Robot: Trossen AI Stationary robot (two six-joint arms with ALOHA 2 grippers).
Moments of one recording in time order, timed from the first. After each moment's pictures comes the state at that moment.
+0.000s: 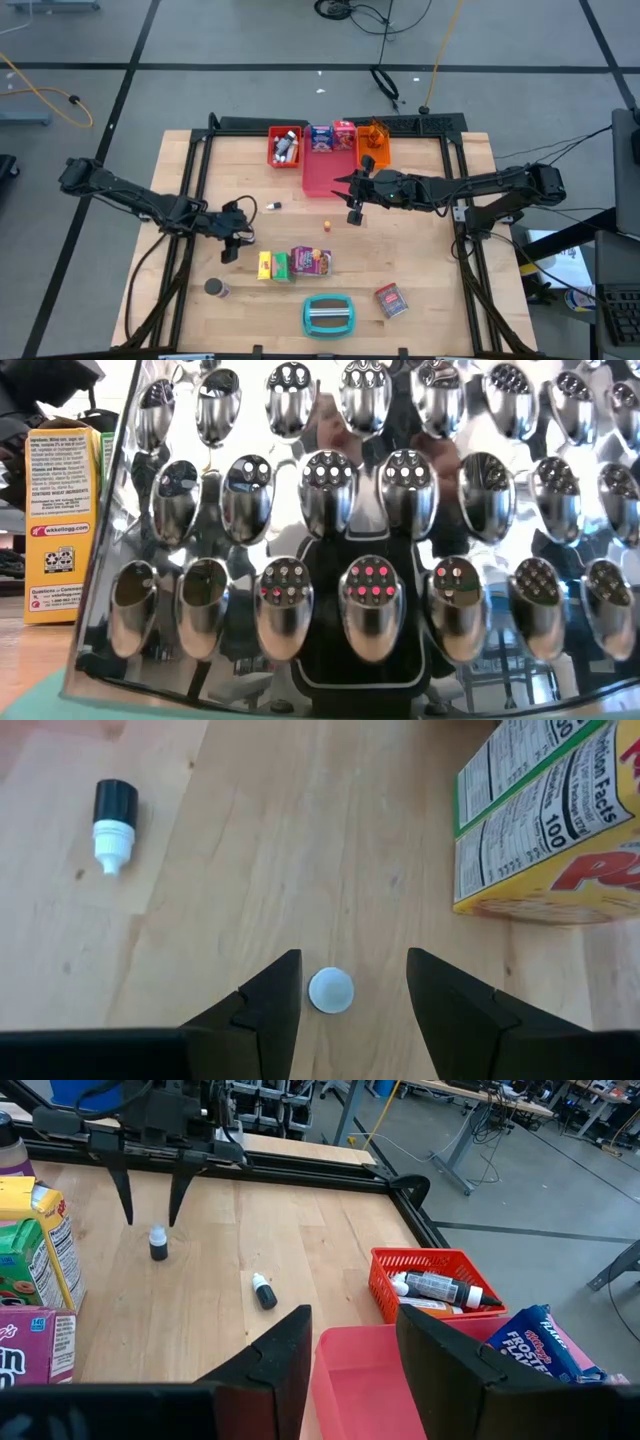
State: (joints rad) left arm -0.28 0.82 0.34 -0.40 -0.13 -0.40; right arm -0.02 1.38 0.91 0.13 0.28 -0.14
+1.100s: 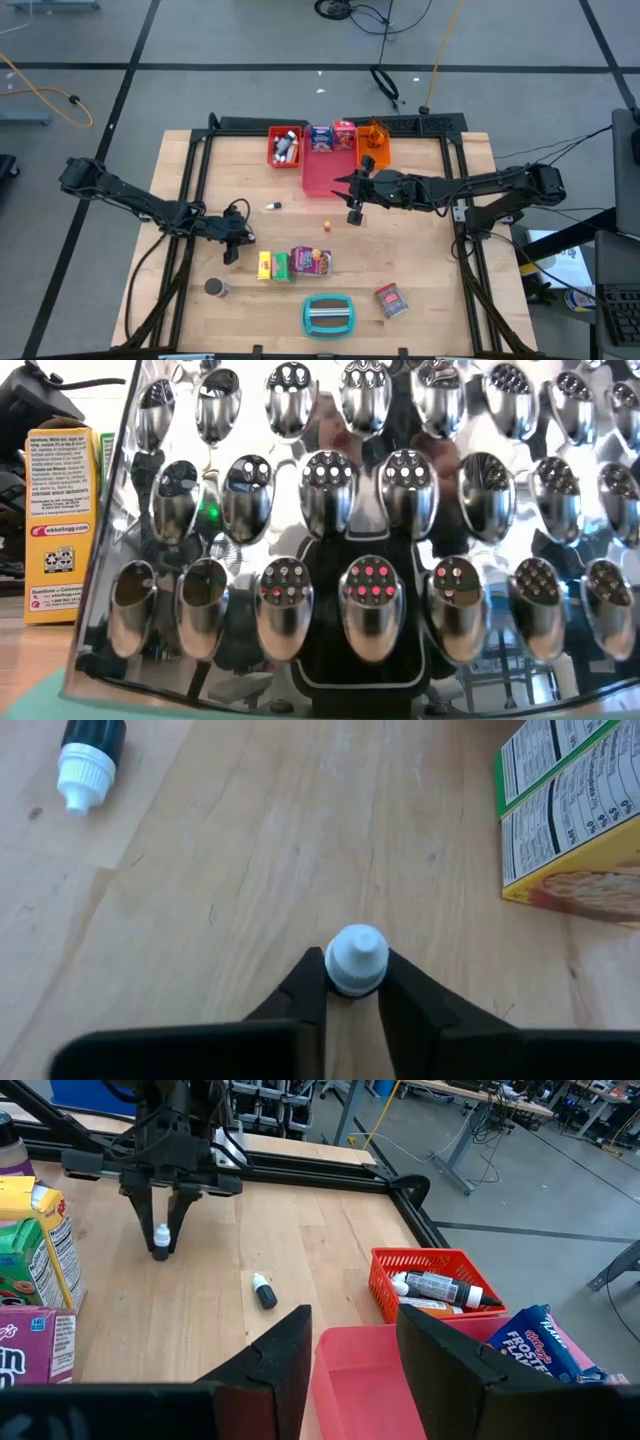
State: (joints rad) left arm -0.28 0.82 0.09 -0.04 -0.16 -0.45; right arm -0.02 1.38 0.91 0.13 0.28 -0.14
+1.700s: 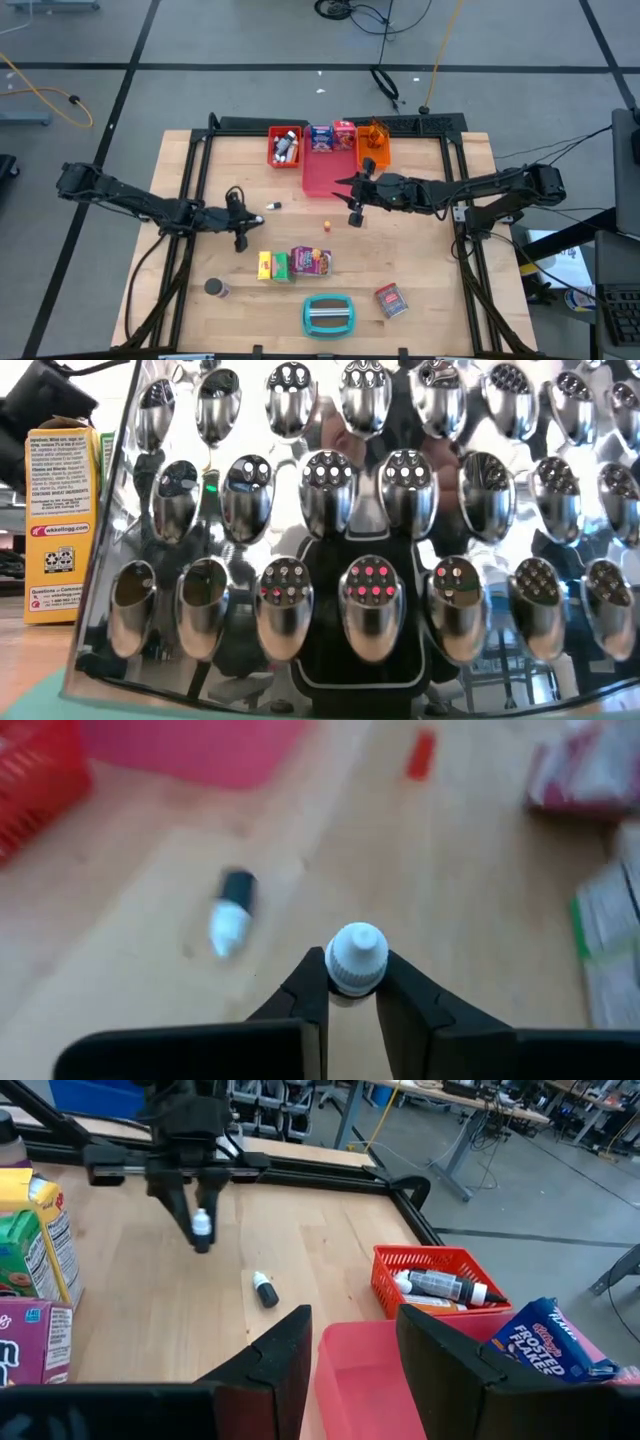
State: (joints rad) left arm -0.19 0.82 0.11 0.11 -0.34 -0.32; right arm -0.02 1.38 0.83 0.24 0.28 -0.14
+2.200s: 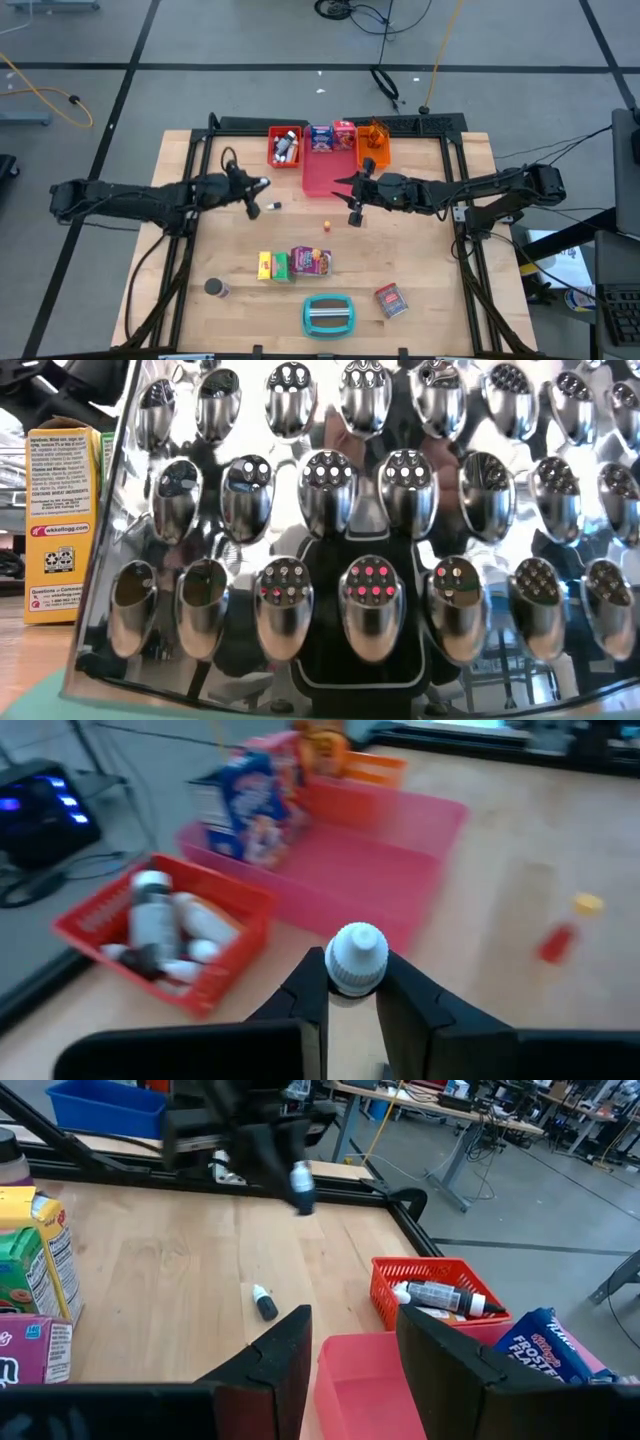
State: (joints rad) left arm 0.15 0.82 0.33 0.09 -0.34 -0.10; right arm -0.02 1.38 0.82 0.28 0.28 -0.14
